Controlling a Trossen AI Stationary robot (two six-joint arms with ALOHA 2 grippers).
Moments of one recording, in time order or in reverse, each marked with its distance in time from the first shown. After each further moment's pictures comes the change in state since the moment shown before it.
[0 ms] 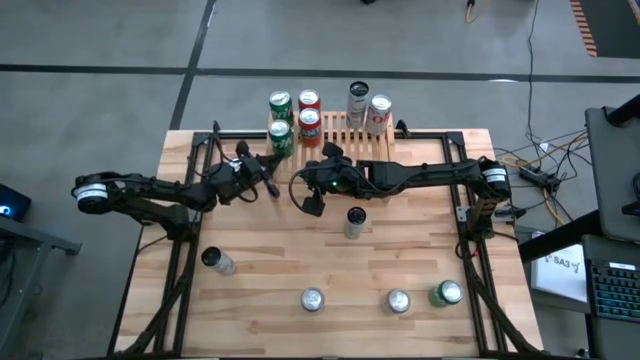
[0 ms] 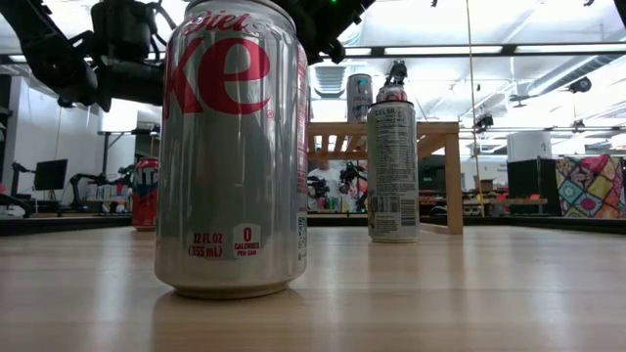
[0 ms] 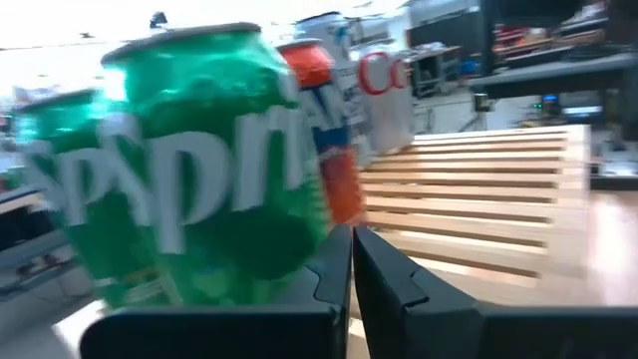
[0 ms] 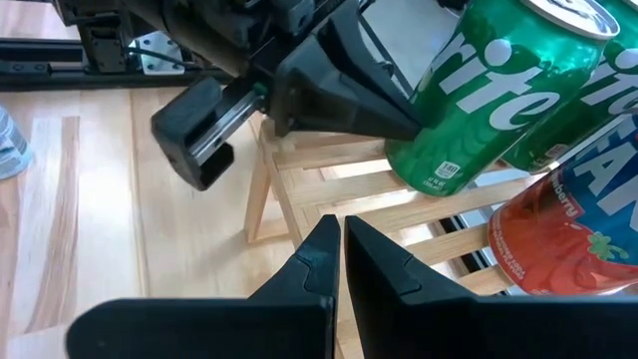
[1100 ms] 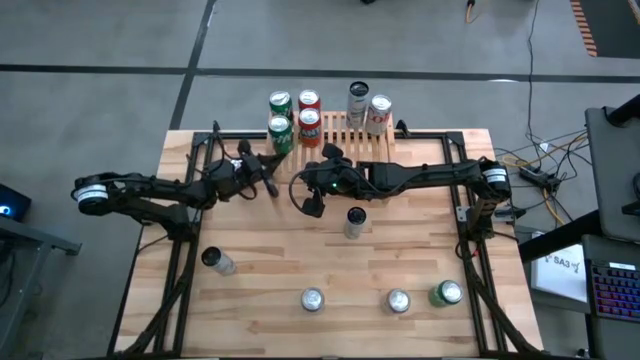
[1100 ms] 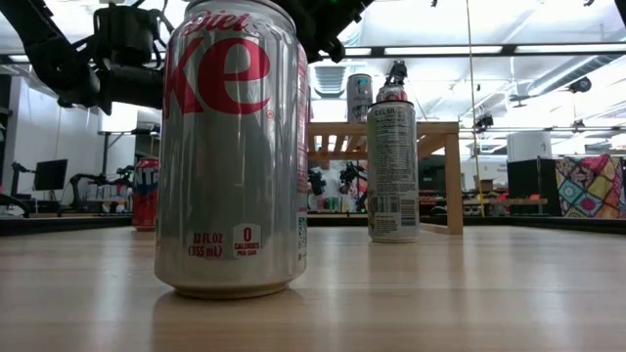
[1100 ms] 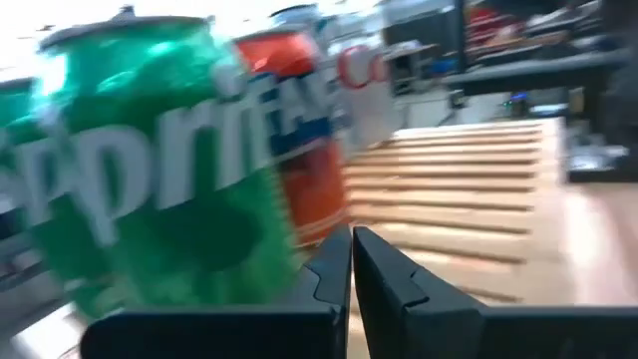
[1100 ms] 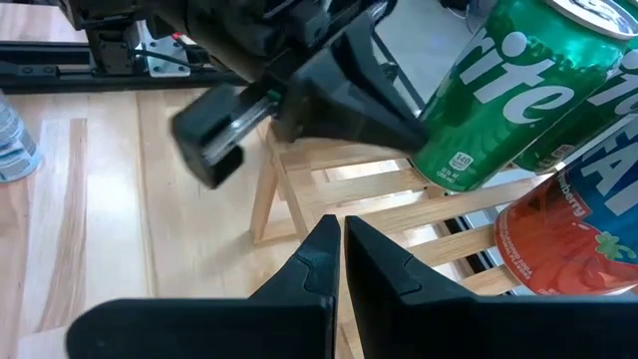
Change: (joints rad) left arm 0.056 0.000 0.000 -0.028 0.108 -0.017; right arm 0.005 -0.001 0.000 0.000 0.000 0.008
